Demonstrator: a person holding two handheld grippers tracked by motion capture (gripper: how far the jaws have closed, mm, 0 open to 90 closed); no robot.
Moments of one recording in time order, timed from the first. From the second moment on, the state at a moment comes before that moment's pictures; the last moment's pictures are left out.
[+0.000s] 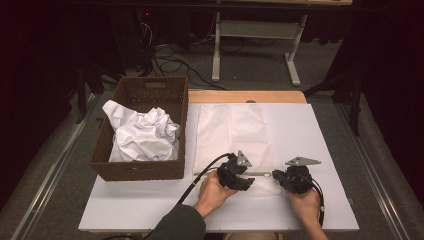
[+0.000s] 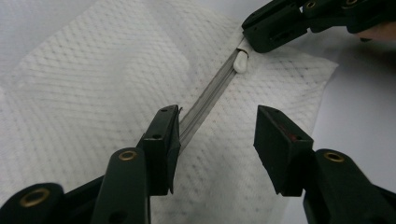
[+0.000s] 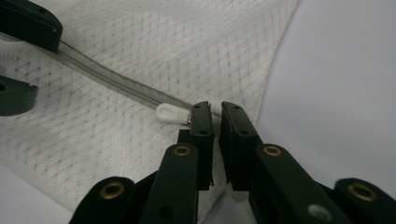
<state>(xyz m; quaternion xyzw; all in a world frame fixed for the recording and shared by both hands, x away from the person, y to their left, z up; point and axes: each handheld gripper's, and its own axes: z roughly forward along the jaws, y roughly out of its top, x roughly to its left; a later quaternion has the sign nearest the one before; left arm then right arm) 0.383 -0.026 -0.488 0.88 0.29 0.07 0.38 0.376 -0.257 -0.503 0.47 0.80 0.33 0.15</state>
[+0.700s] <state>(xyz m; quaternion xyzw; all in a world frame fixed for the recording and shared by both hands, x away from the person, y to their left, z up) 0.405 -0.069 -0.493 0.88 0.30 0.05 0.37 0.375 -0.261 -0.506 0.46 0.80 0.34 0.15</state>
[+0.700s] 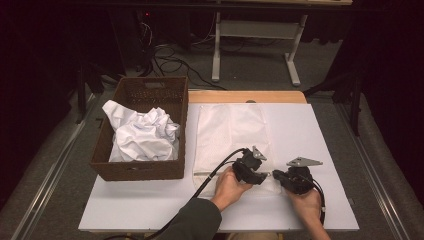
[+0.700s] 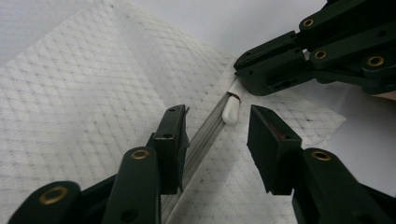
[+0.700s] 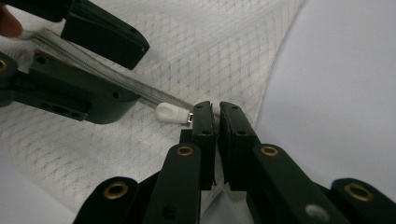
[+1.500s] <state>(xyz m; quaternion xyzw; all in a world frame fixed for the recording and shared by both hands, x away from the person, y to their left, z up) 0.412 -0.083 -0.502 0.88 0.30 0.02 0.37 0.376 -0.263 -0.506 0.47 0.80 0.35 0.14</state>
